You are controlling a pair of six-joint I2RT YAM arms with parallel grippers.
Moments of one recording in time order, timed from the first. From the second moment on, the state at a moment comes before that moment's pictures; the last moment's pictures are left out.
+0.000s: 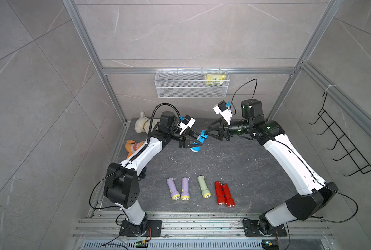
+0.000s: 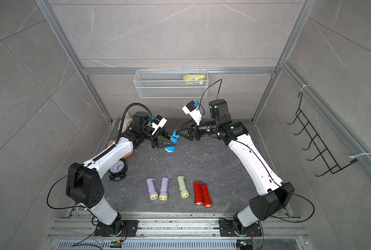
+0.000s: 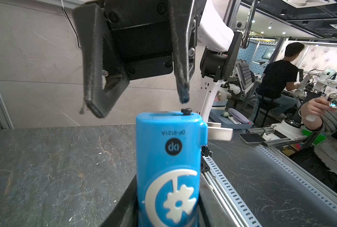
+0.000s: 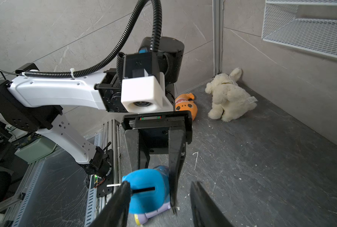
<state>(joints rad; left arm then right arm) -0.42 1.68 1.41 -0.09 1.56 0.24 0.43 1.55 1.76 -0.72 -0.88 -0.12</state>
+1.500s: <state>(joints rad) -0.42 1.67 1.41 -0.09 1.56 0.24 0.43 1.57 1.75 -0.69 -0.99 -0.08</state>
